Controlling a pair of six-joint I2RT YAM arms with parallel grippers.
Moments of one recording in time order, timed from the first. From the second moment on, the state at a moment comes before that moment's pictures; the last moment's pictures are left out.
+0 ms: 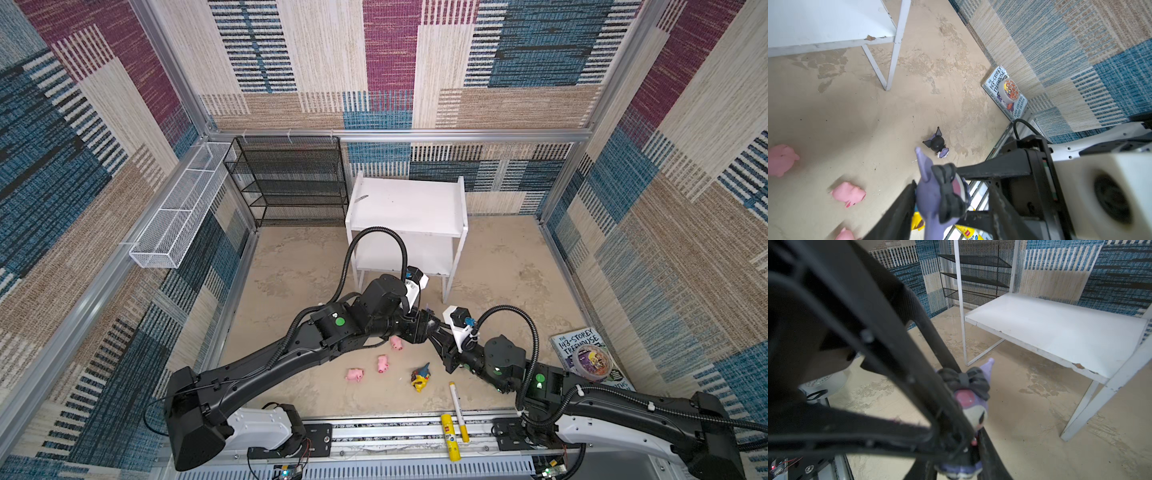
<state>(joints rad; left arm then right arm) -0.98 1.28 1.16 -0.50 0.13 -0.53 1.15 0.79 0.45 0.12 0.36 0.18</state>
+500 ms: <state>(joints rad) -0.99 1.35 1.22 -0.53 0.13 -0.53 1.17 0.77 0.44 0.14 0.46 0.14</state>
